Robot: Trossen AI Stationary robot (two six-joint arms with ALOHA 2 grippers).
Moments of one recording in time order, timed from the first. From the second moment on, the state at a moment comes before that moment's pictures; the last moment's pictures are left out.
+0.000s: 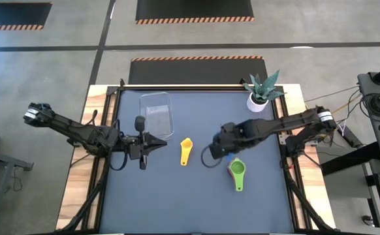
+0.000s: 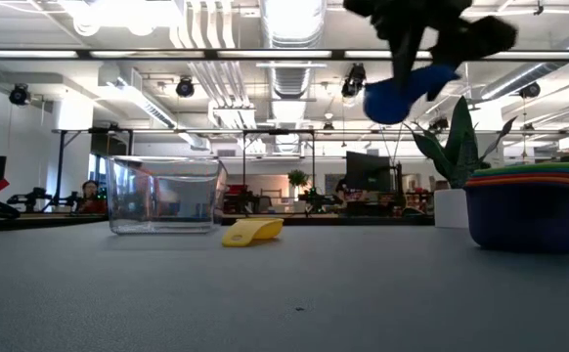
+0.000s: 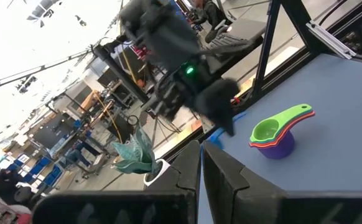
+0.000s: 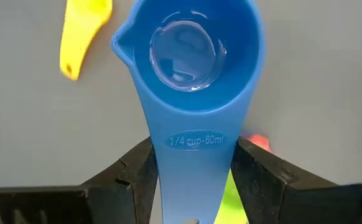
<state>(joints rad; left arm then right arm) -0.34 0.92 0.68 0.19 -0.38 0.68 0.17 1.60 1.46 -1.19 0.10 1.39</state>
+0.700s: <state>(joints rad) -0.34 0.92 0.68 0.19 -0.38 0.68 0.44 1.67 1.45 -1.32 -0.04 1.78</state>
